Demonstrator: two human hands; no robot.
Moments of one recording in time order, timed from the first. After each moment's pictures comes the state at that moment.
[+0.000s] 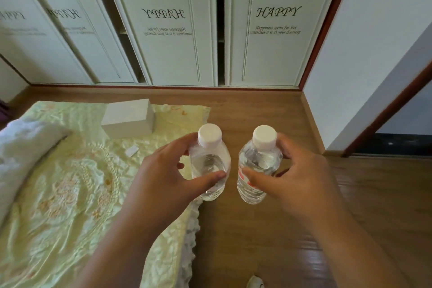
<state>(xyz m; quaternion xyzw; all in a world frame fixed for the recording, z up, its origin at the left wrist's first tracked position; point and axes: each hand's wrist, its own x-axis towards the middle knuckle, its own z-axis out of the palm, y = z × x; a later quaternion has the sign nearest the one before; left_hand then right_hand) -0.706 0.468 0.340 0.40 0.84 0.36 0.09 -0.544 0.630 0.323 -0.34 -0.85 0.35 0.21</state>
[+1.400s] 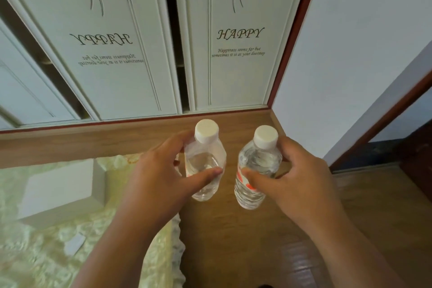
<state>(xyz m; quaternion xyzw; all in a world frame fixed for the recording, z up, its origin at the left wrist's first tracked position) -0.964 0.752 0.341 0.47 0.80 0.36 0.13 -0.767 0.872 0.328 -0.46 -0.81 0.28 0.22</state>
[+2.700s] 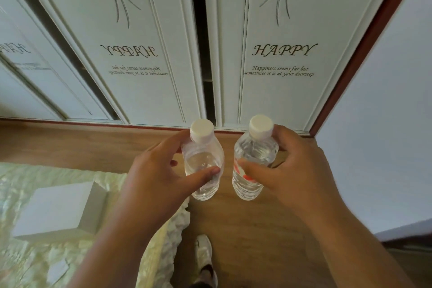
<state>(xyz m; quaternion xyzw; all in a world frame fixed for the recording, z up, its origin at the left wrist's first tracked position) -1.035 1.036 0.342 0.36 0.86 0.35 0.08 -0.887 1.213 0.323 -0.32 -0.85 0.35 0.21</state>
